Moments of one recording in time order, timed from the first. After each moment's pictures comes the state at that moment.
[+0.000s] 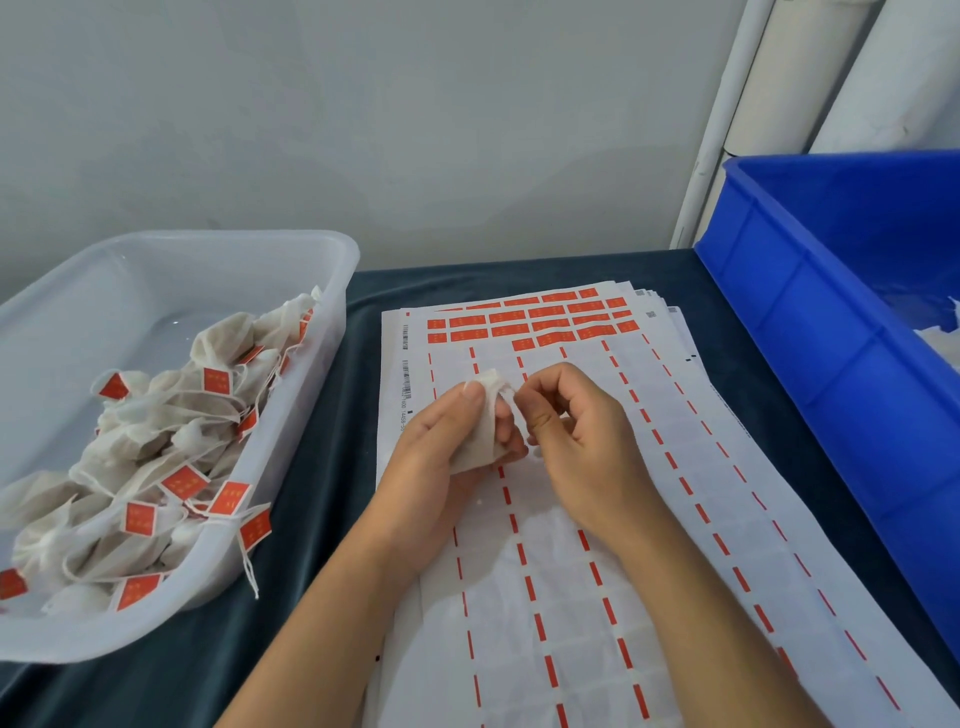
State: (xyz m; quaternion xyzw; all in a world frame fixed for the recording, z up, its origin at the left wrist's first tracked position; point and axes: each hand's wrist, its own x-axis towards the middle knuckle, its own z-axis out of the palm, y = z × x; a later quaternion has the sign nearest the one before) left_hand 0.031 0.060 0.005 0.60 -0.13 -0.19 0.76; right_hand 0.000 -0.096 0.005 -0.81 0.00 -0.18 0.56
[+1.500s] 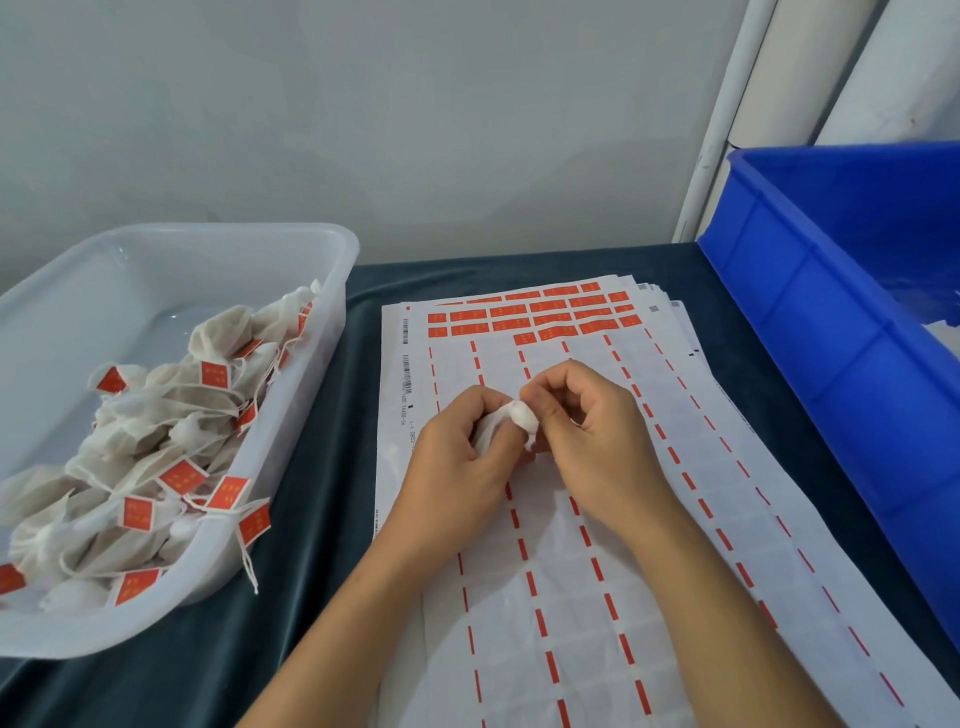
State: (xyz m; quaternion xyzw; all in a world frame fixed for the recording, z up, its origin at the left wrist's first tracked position) left_hand 0.022 0.044 0.003 0.80 -0.16 -0.03 0.58; right_hand 0.004 -0.103 -0.002 -0.80 0.03 -0.17 0.57
